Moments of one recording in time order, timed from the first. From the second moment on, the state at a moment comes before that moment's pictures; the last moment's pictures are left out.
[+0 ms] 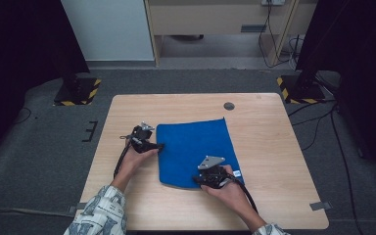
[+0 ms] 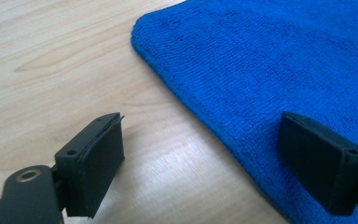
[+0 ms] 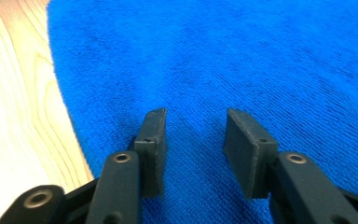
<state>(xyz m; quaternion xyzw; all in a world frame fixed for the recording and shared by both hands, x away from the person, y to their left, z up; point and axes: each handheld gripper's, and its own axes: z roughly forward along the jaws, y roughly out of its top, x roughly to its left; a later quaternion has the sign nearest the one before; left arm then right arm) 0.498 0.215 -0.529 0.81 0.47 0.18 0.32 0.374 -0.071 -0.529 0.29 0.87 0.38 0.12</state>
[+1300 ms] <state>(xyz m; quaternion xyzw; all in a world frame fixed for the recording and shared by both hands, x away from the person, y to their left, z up) 0.424 0.219 -0.499 0.79 0.44 0.17 0.38 0.417 -0.041 -0.524 0.35 0.84 0.41 0.05</state>
